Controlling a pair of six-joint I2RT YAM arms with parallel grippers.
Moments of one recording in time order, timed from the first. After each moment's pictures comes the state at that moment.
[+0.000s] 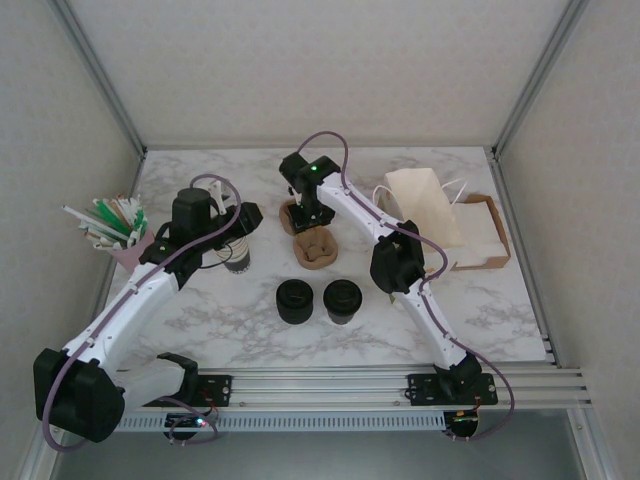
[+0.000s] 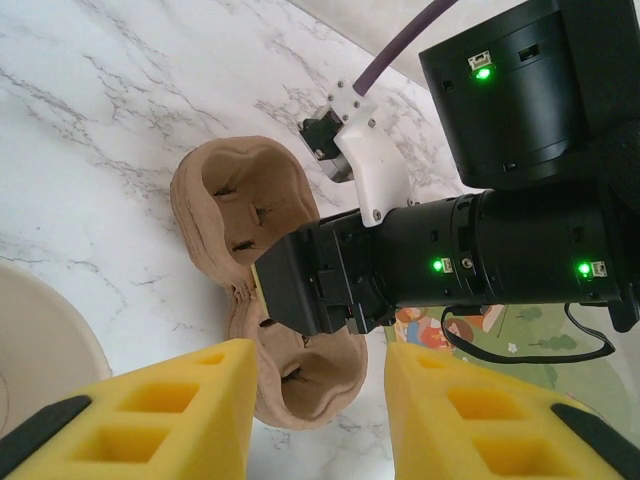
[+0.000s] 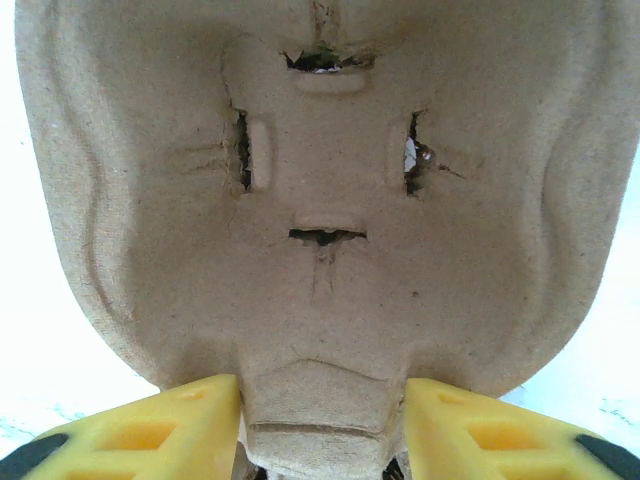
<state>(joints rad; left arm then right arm) -0.26 1.13 0.89 -0.26 0.28 -0.71 0.73 2.53 2.53 -1.38 -0.02 0.29</state>
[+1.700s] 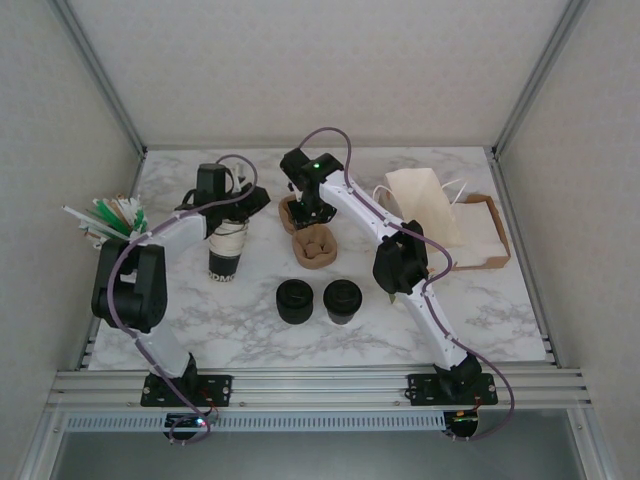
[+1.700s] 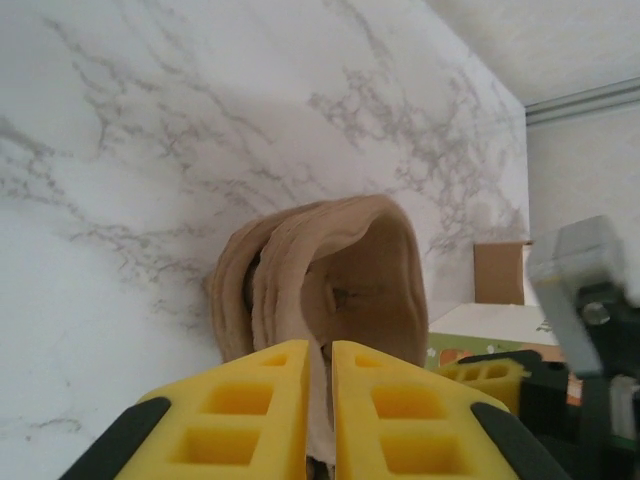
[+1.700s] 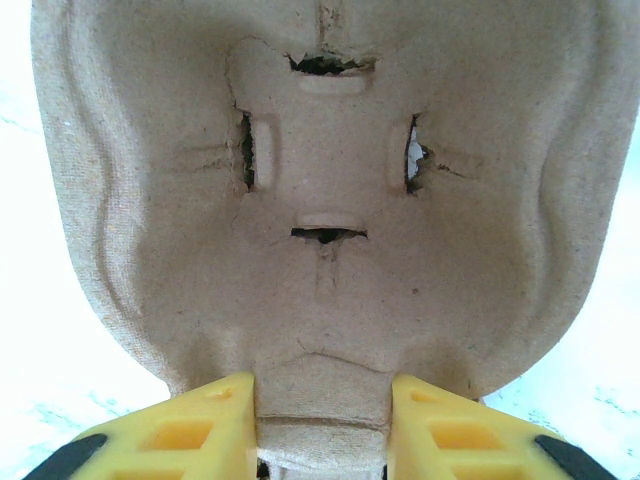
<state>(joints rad) -0.13 1.74 1.09 -0.02 0.54 -0.71 0.73 2.49 2.51 -1.36 -0.03 0.30</state>
